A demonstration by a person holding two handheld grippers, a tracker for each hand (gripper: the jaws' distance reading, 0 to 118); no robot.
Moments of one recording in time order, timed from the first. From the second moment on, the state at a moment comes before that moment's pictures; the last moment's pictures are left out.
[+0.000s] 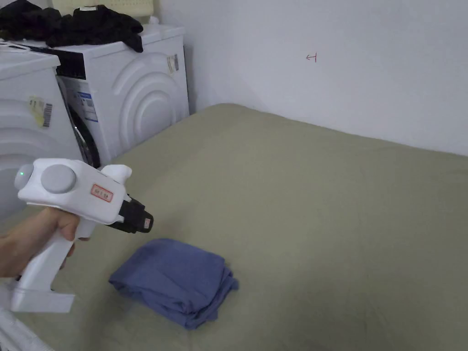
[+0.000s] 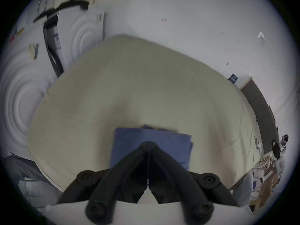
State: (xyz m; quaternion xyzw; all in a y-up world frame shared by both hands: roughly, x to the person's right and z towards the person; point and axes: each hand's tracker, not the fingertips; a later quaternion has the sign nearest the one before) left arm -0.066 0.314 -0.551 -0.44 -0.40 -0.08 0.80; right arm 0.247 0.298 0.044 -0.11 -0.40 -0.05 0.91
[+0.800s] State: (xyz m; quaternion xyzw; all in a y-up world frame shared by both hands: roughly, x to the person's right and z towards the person) left arm 0.121 0.360 -0.119 -0.07 -0.44 -0.07 0.89; right arm 0.250 0.373 0.082 -0.07 -0.43 -0.01 0.90
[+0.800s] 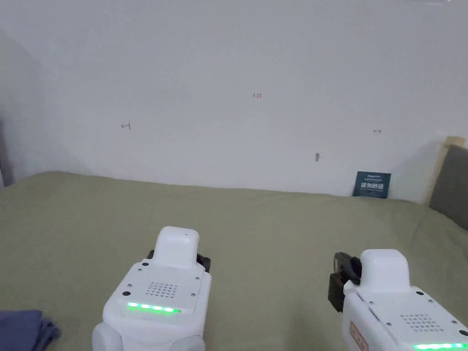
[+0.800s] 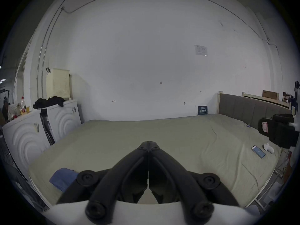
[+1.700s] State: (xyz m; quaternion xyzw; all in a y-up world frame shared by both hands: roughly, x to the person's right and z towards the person) left arm 0.111 0.379 -0.120 -0.04 -0.45 -0.06 0.89; right arm 0.244 0.372 0.103 -0.02 -0.46 -0.01 0.89
